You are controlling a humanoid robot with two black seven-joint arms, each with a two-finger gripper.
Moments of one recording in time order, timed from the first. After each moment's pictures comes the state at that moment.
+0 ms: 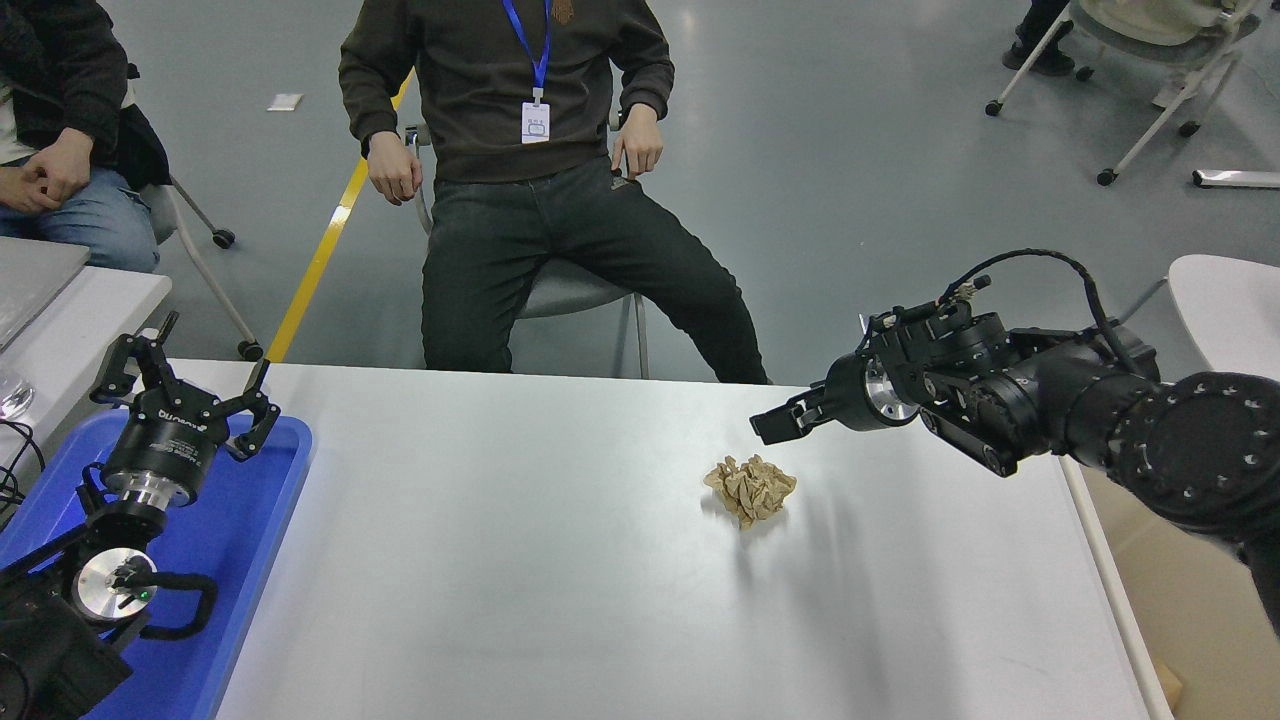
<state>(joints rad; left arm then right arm) -0.55 0.46 -0.59 -0.39 -0.23 -0.70 -0.59 1.27 -0.02 -0.85 0.41 -0.99 0.15 0.49</state>
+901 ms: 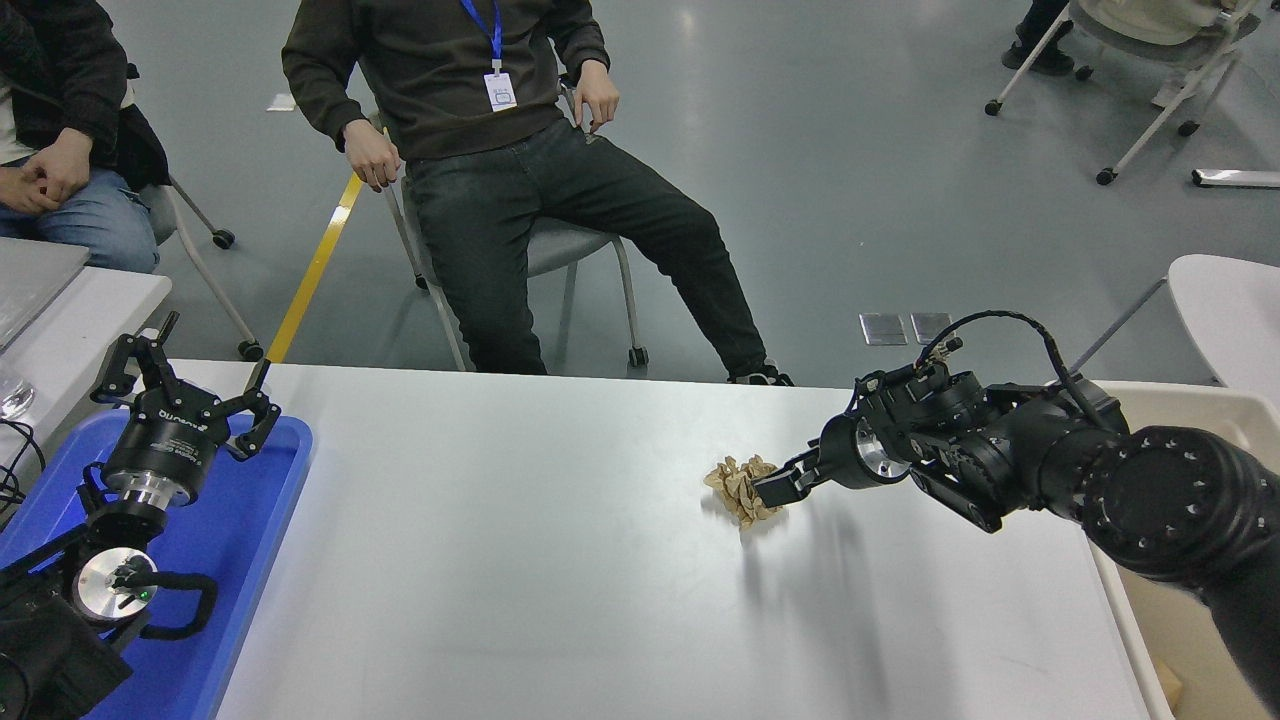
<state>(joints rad) -0.55 0.46 -0.59 -0.39 -0.23 -0.70 -0.59 1.16 0.00 -0.84 0.40 -0.99 0.09 0.49</state>
